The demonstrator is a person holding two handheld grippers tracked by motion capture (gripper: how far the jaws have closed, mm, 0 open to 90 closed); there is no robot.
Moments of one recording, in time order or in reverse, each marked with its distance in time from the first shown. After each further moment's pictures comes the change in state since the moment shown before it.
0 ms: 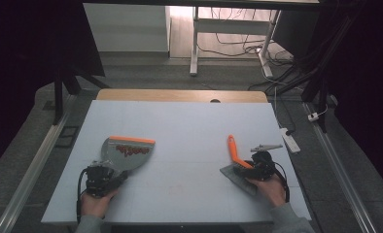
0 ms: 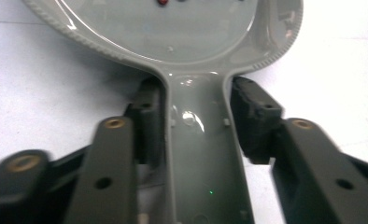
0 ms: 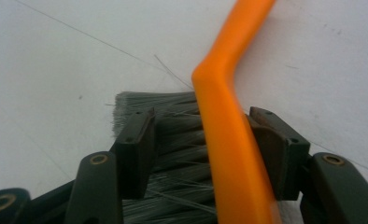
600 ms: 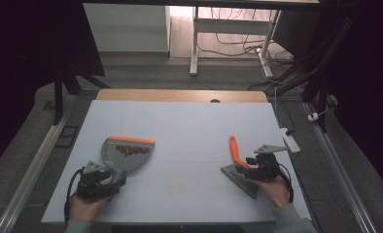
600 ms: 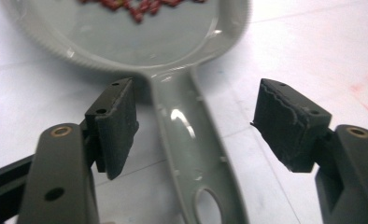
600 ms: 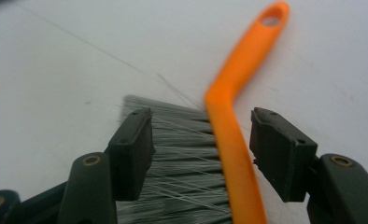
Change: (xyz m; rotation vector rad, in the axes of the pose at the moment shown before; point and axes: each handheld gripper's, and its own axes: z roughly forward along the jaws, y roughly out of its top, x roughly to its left) left arm 0.002 -0.002 -0.032 -0.035 -0.084 0.234; right arm 0.007 -0.001 -0.019 -0.093 -0.016 -0.099
